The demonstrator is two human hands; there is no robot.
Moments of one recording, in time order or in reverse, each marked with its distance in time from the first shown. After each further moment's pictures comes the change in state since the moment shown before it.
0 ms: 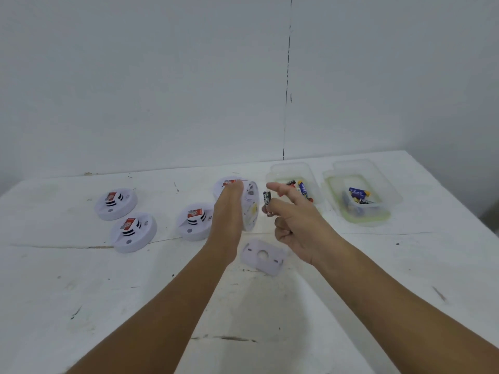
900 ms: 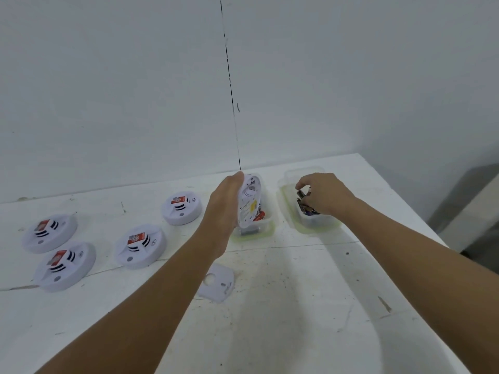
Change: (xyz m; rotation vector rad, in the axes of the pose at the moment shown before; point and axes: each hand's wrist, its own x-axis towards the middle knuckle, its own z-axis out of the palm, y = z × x) left_hand 0.020 0.023 0.093 0.129 -0.133 -0.019; right_hand 0.093 -0.067 -0.177 -1.396 0.280 -0.212
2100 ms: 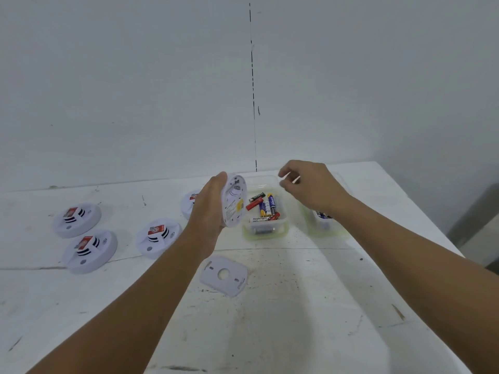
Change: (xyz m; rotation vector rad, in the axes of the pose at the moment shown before) left_hand -0.011 0.001 -0.047 -0.126 0.155 -0.017; right_hand -0.021 -0.069 -0.011 0.263 0.128 -0.336
